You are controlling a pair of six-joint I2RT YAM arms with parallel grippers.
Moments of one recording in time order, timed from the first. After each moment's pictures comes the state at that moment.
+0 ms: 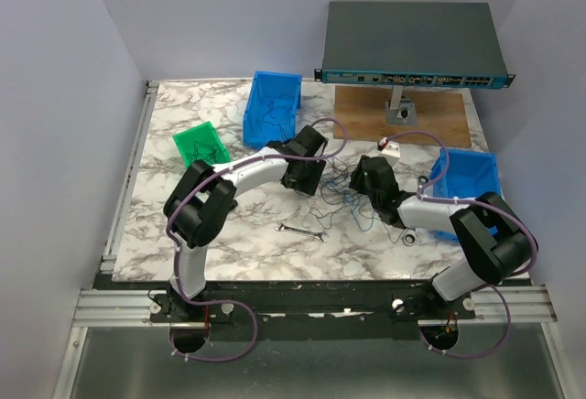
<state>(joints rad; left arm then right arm) -0.72 1.96 1.40 -0.53 0.01 -0.30 0.55 1.54 0.59 0.40 0.44 0.56</state>
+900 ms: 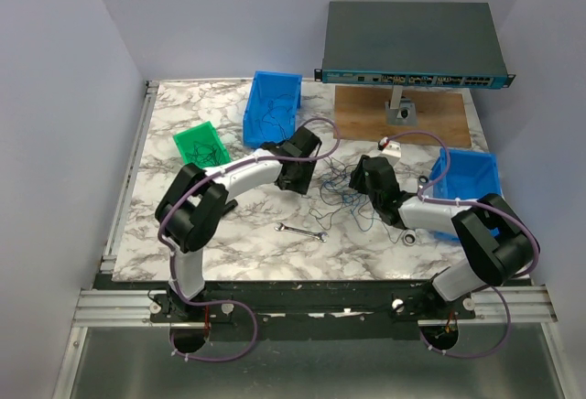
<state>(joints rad) -0.70 1.90 1.35 -0.56 -0.09 -0.33 0.55 1.53 0.58 0.41 0.43 0.56</state>
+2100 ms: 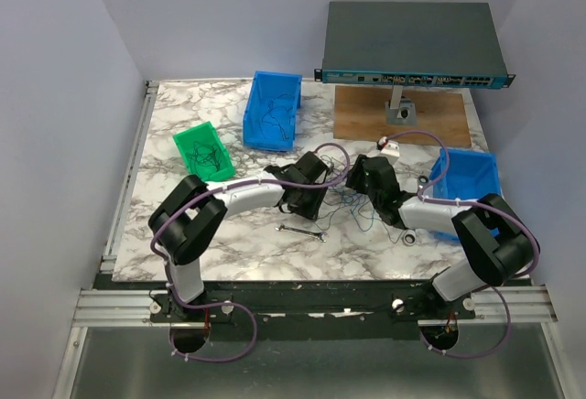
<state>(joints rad) -0.83 1.80 1.12 -0.39 0.11 -0.37 0.55 1.53 0.58 0.43 0.39 0.56</state>
